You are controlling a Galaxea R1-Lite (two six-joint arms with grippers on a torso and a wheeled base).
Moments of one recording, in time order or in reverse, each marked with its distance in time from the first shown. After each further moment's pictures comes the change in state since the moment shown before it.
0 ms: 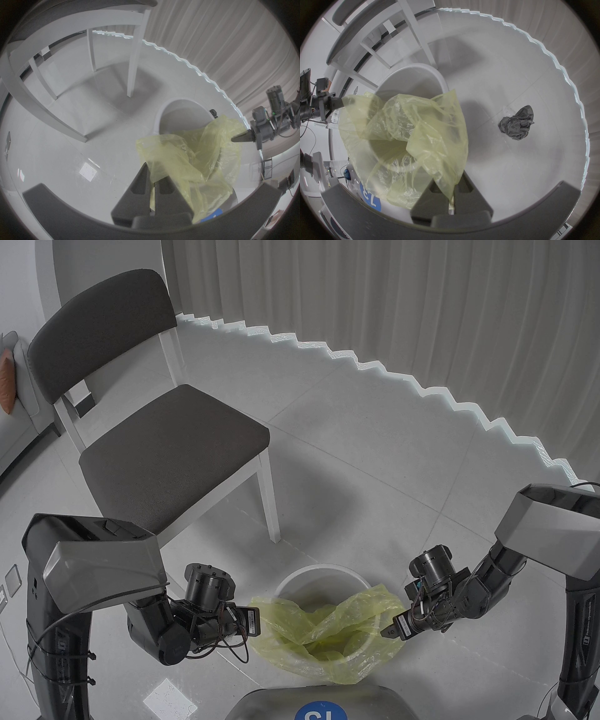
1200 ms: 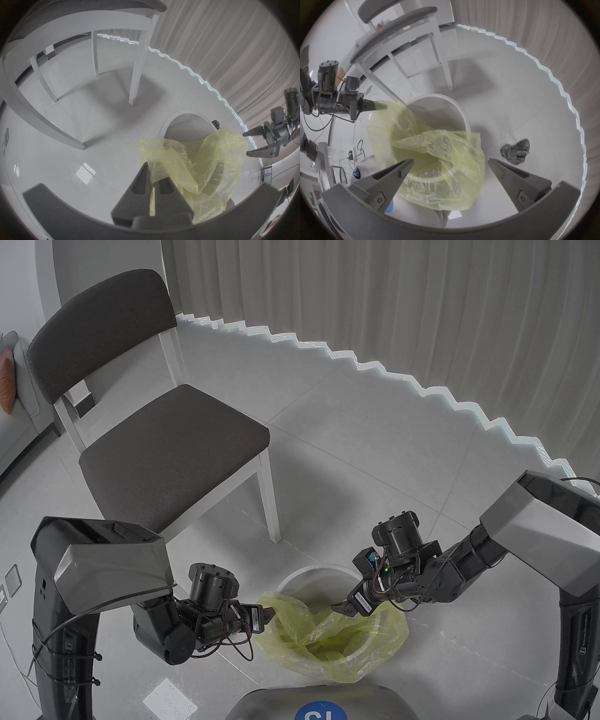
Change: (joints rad) left arm -0.003 0.036 -0.033 -0.035 0.002 -0.008; right arm 0.122 0.000 -0.265 0.000 0.108 -0.311
